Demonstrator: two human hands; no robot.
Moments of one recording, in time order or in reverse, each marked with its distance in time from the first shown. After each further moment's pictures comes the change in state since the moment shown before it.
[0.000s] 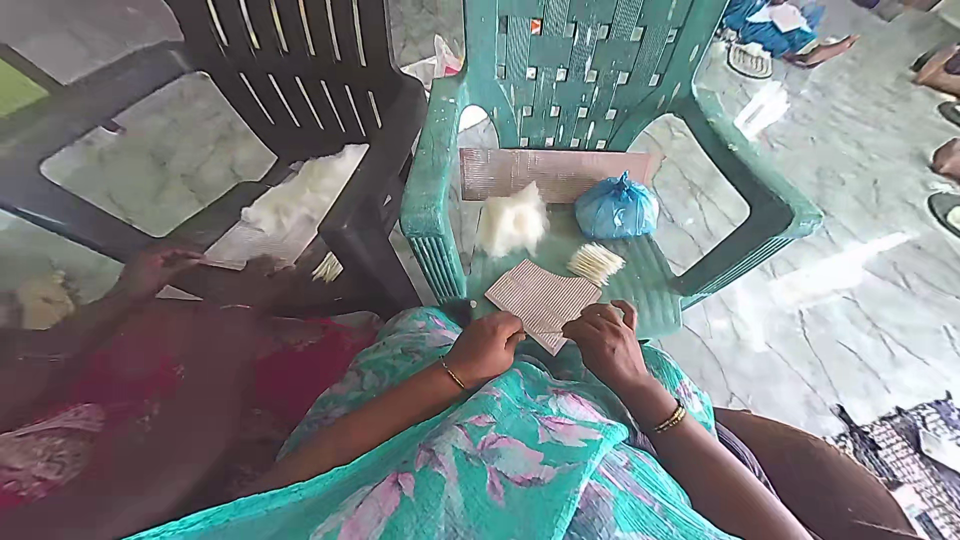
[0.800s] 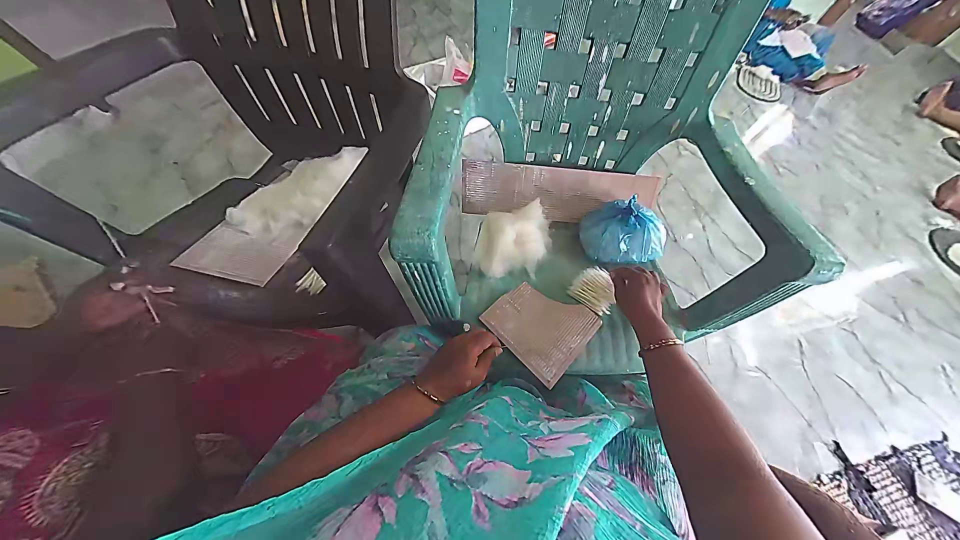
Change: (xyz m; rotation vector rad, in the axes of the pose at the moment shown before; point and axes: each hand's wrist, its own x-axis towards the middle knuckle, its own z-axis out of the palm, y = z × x) left_hand 0.003 -0.062 0.020 -0.038 0.150 -0.005; right_hand 0.086 0.139 0.024 -0.019 -0.287 0.721
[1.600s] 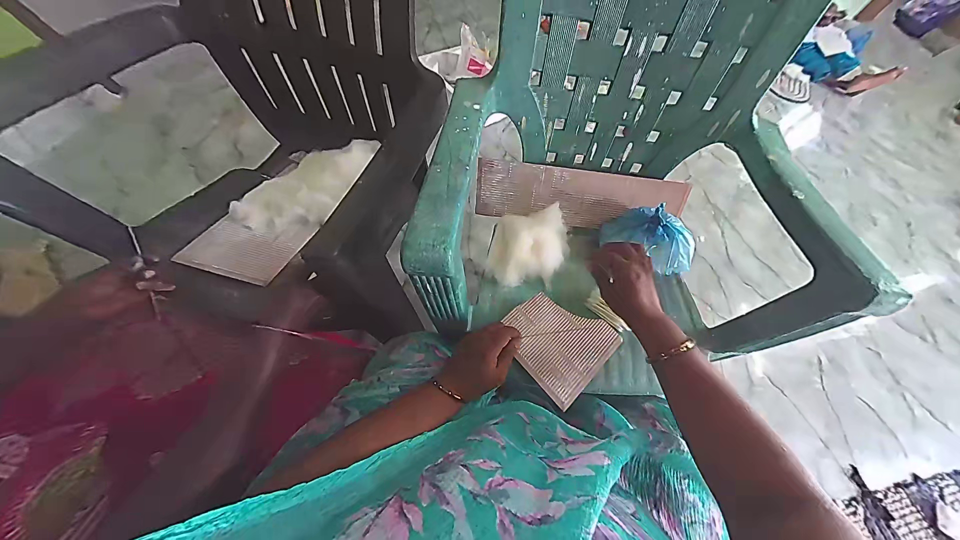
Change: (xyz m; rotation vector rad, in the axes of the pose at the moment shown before) left_hand 0.025 -0.012 0.016 0.011 0.228 0.079; right_hand 0.016 -0.067 -0.003 0.071 0.114 -0.550
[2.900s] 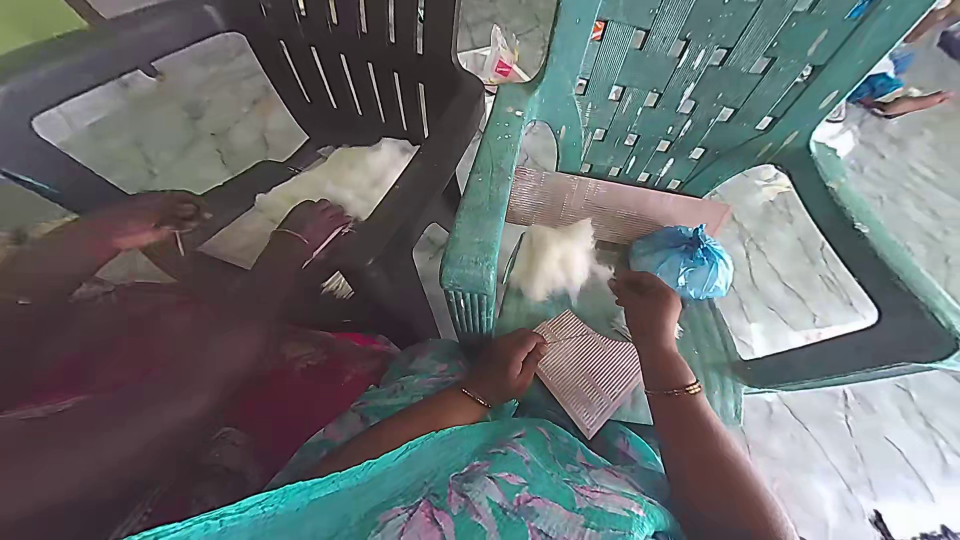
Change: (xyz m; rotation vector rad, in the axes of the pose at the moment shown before) left_hand 0.012 -0.010 0.003 -0.143 0.080 -0.019; right_hand 0.009 -0.040 0.020 0.453 0.109 0.582
